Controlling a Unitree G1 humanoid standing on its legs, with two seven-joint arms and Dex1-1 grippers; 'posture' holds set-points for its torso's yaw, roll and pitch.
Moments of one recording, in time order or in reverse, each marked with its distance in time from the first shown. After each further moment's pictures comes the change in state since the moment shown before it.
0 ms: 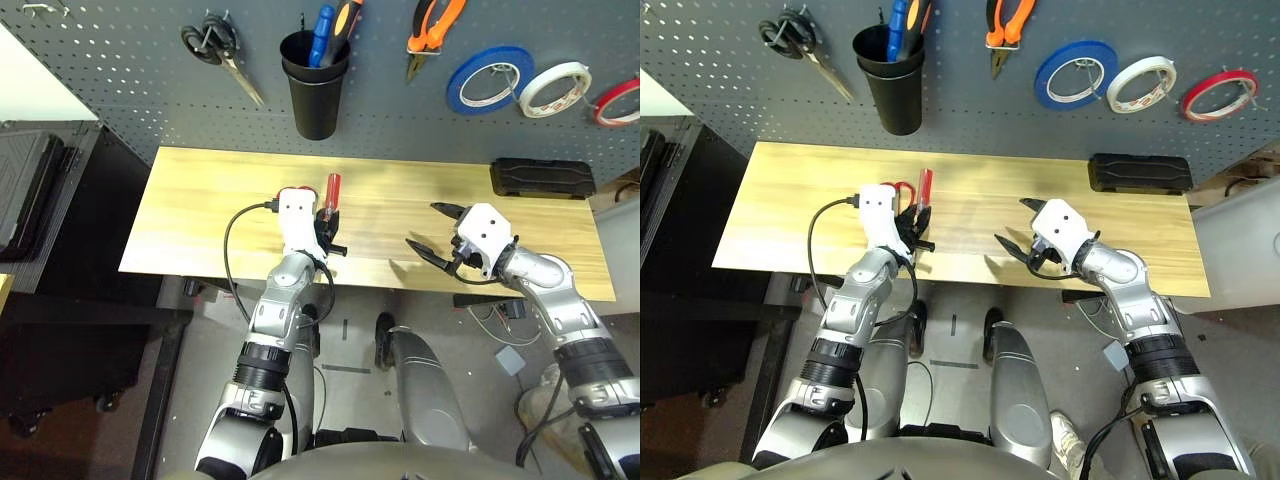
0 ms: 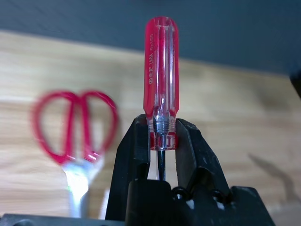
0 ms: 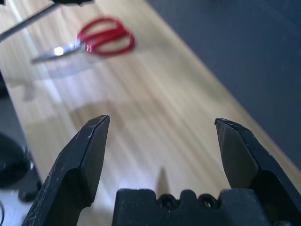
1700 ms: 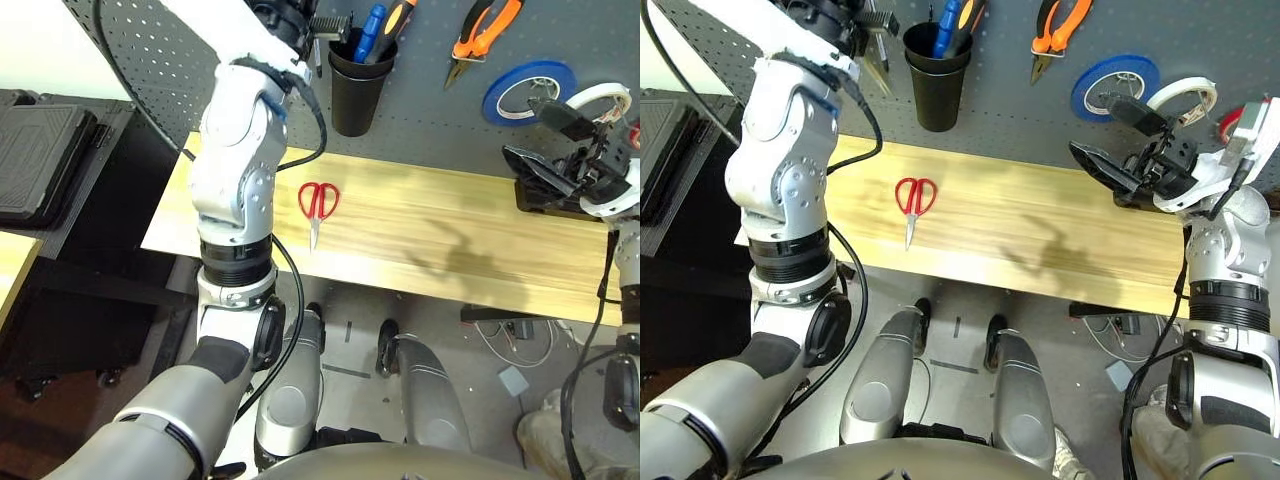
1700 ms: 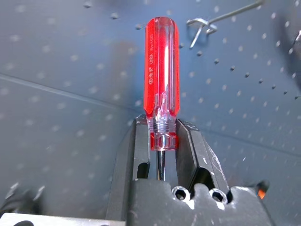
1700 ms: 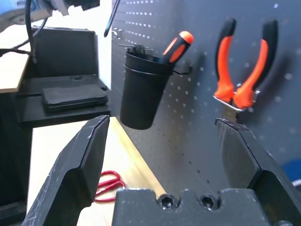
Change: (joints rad) left arm -0.813 0.072 0.166 -0.046 -0.195 0.079 0.067; right arm -0.210 -0.117 -0.357 0.000 0.525 0.139 0.471
